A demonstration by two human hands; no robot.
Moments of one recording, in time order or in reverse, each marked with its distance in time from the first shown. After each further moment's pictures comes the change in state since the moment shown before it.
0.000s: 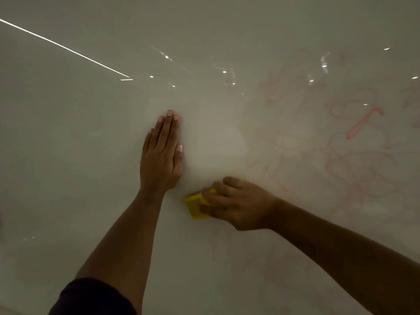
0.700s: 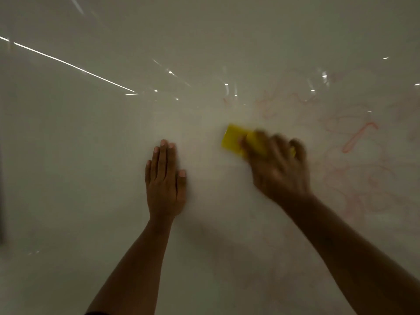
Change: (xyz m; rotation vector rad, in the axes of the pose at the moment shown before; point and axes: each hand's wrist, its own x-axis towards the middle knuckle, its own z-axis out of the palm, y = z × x) left_hand -0.032 0.017 0.012 -0.018 0.056 -0.184; right_hand -0.014 0.056 -0.043 -0.394 0.249 0.654
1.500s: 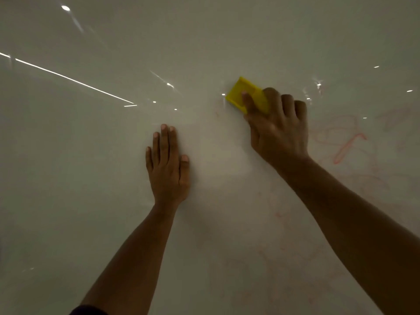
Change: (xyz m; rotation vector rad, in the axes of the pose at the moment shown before) left_hand 0.064 0.034 0.007 0.017 0.038 -0.037; right_hand 0.087 0.051 0.023 -0.199 0.074 0.123
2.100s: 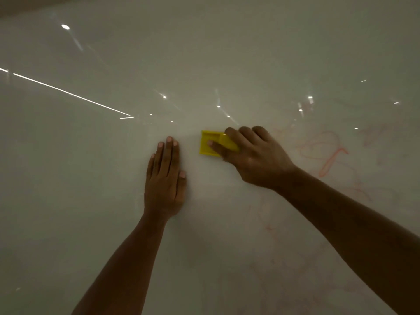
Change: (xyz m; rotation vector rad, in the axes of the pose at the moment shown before) left_hand 0.011 -0.004 -0.003 -0.014 -0.048 0.265; right_hand -0.004 0.008 -0.001 0.122 -0.099 -0.467
